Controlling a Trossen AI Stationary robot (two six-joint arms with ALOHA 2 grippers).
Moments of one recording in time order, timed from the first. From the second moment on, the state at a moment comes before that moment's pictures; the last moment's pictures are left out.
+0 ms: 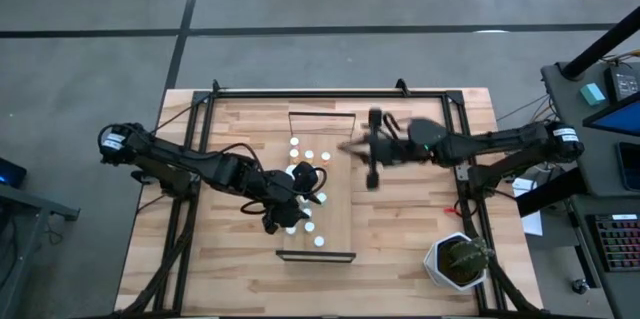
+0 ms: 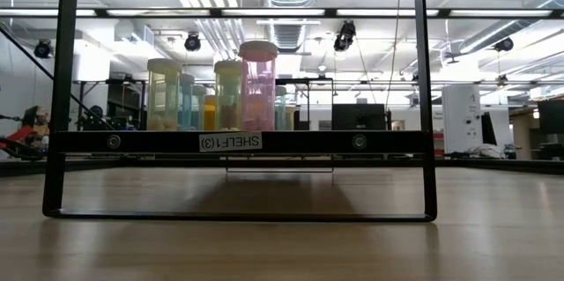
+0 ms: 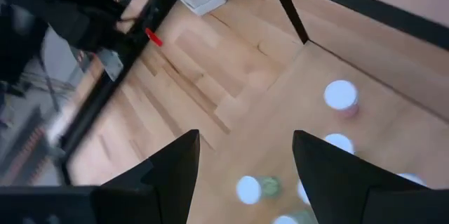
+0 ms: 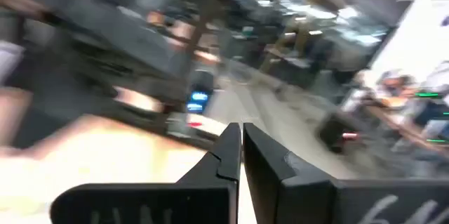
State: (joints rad) left arm -0.28 1.45 1.31 -0.53 -0.08 0.72; right arm 0.01 1.27 0.90 0.39 0.03 -0.45
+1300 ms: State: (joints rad) left arm -0.44 0.92 0.85 -0.26 -0.17 0.18; right arm 0.30 1.80 1.80 -1.05 -0.09 0.09
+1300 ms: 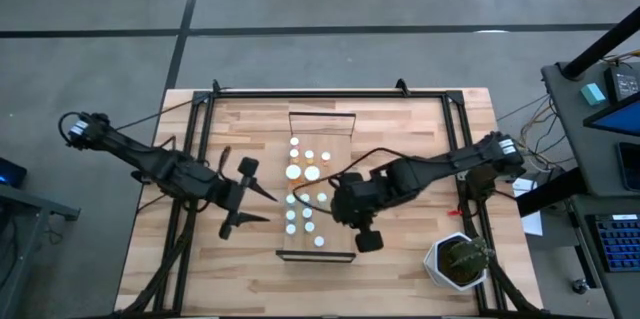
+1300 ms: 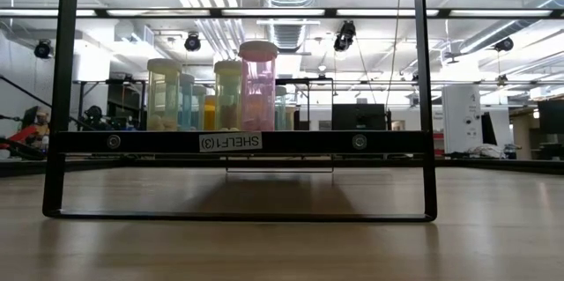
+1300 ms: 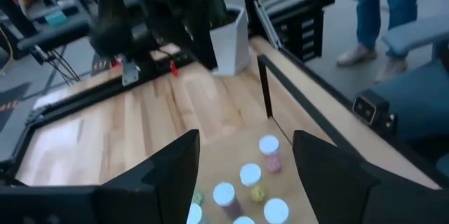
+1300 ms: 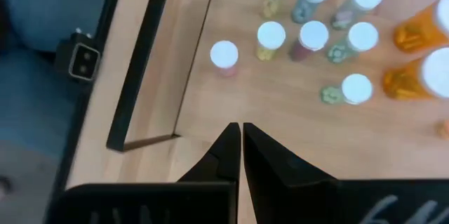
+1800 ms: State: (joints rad) left arm -0.46 0.93 0.85 -0.16 -0.17 0.16; right arm 0.40 1.82 1.86 -1.03 0.05 0.16
